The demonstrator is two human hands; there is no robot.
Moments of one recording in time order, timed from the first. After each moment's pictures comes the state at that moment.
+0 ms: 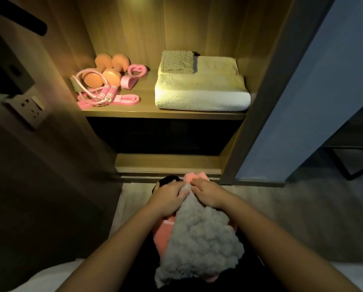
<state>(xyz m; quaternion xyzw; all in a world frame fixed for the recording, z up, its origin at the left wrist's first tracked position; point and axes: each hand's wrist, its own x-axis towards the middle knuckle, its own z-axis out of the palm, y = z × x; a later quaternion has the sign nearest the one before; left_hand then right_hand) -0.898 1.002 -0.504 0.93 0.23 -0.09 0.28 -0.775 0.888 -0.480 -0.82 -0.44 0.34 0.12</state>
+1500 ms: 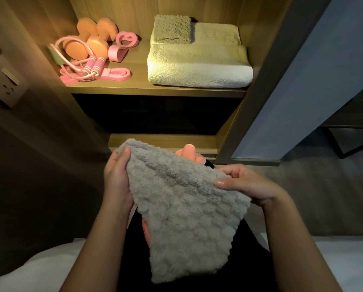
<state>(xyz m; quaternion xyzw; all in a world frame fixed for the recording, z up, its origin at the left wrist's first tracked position) -0.955 1.010 -0.423 0.38 0.40 0.34 0.76 -0.773 0.805 -0.419 -0.59 -0.27 0.56 0.51</state>
